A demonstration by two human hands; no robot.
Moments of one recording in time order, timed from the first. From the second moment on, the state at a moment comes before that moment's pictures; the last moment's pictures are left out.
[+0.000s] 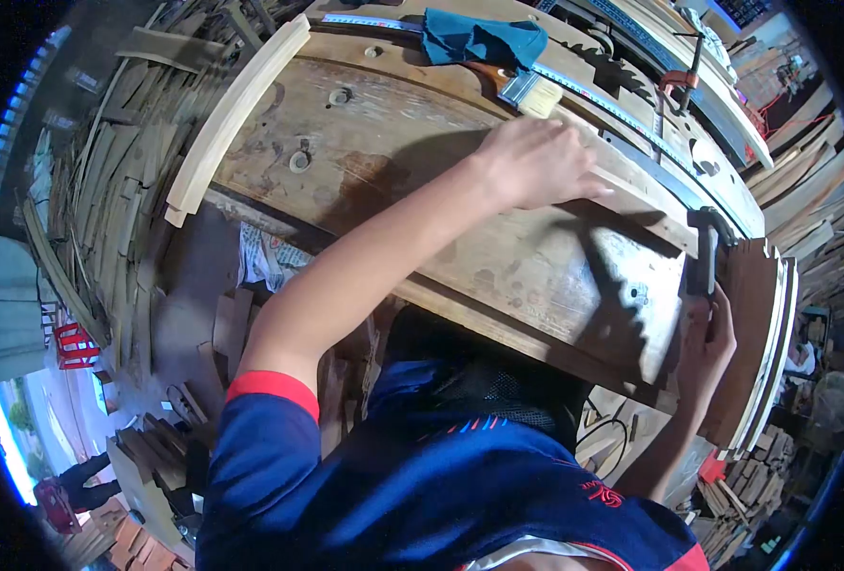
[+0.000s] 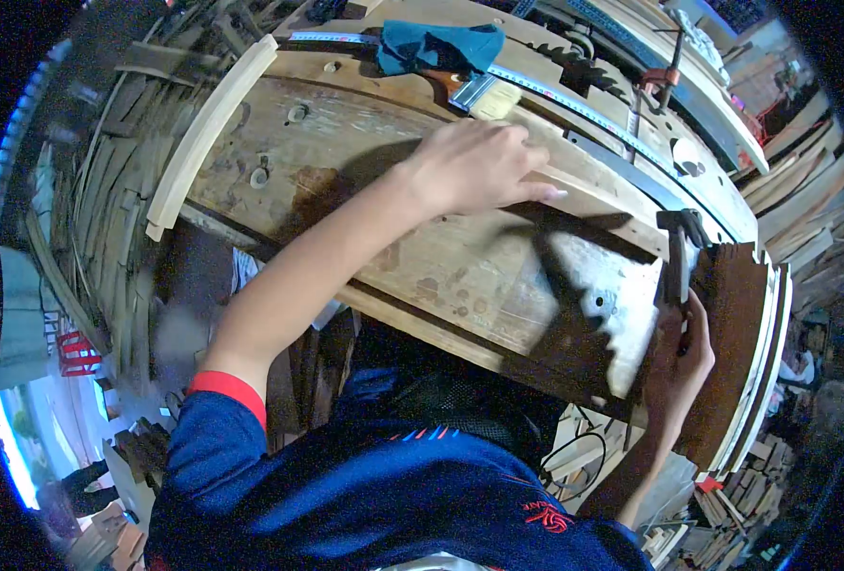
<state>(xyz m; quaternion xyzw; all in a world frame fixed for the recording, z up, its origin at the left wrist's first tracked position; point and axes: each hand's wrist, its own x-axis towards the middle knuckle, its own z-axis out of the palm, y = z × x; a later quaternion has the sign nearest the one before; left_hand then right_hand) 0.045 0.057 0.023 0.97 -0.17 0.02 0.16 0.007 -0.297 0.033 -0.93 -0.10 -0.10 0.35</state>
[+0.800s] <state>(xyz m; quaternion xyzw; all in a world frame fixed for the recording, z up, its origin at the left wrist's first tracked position) 0.059 0.065 0.006 0.95 -0.24 0.16 0.12 0.002 -0.288 0.047 -0.95 -0.09 -0.07 0.27</state>
